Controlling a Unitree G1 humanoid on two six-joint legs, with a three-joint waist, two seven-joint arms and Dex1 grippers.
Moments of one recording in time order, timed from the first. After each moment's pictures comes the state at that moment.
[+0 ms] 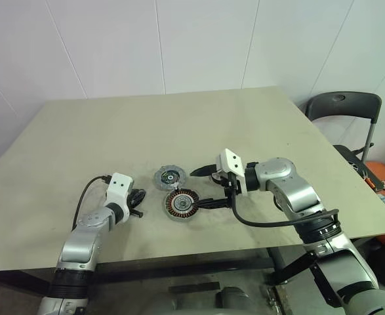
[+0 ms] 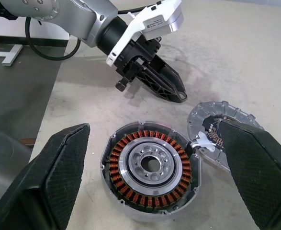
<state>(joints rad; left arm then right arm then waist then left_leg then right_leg) -0.12 0.38 0.03 -0.06 -0.20 0.59 -0.39 -0.60 -0.46 0.29 0.13 0.24 0.28 1.26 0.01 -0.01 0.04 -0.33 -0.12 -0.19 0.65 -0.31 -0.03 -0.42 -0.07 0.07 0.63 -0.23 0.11</state>
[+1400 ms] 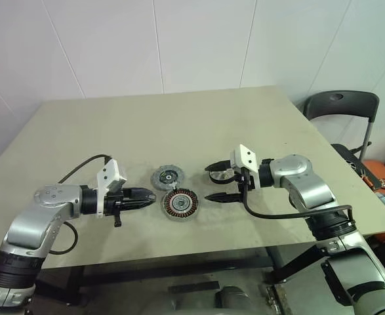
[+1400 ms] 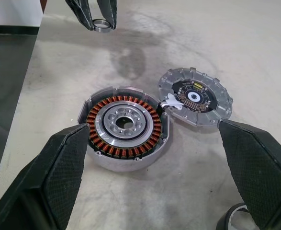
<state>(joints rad) -0.22 0.79 -0.02 -0.14 -0.44 0.45 -1.16 -0.60 -0.54 0.24 0.19 0.24 0.25 1.26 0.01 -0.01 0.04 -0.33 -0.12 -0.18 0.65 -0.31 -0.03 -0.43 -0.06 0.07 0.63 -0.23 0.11</state>
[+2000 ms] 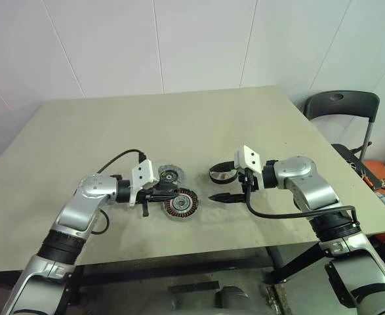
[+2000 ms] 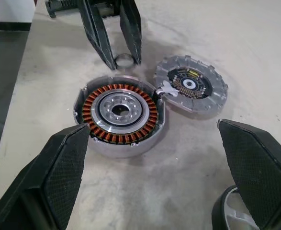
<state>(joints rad) -0.42 0.58 -0.21 0.08 -0.22 0.21 -1.13 -0.59 -0.57 0.24 0.20 0.24 0.24 1.25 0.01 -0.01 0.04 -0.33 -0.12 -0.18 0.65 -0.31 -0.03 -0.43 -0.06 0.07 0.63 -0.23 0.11</state>
